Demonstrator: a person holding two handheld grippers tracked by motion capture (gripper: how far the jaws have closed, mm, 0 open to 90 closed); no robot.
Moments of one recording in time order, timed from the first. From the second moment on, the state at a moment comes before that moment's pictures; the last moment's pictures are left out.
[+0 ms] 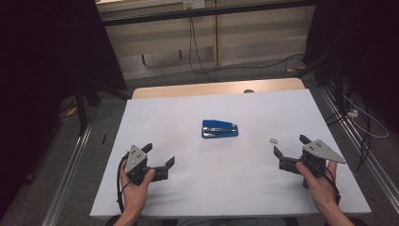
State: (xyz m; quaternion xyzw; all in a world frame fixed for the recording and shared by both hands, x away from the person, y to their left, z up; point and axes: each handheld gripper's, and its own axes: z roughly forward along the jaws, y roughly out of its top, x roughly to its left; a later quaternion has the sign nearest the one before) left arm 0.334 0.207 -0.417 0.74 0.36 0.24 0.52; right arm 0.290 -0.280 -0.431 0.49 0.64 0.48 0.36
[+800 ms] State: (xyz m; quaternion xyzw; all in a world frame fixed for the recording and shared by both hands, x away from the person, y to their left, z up) left arm 0.343 0.199 -0.421 0.75 0.36 0.23 0.51; right arm 0.296 -0.270 -0.435 0.48 0.65 0.48 0.33
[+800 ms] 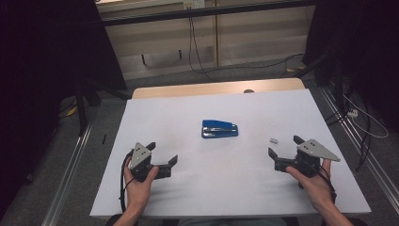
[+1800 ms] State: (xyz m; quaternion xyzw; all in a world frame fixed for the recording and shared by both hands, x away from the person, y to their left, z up) left arm 0.380 0.156 -0.425 0.77 0.33 0.22 0.50; right arm 0.345 -0.201 -0.430 0.43 0.70 0.49 0.29
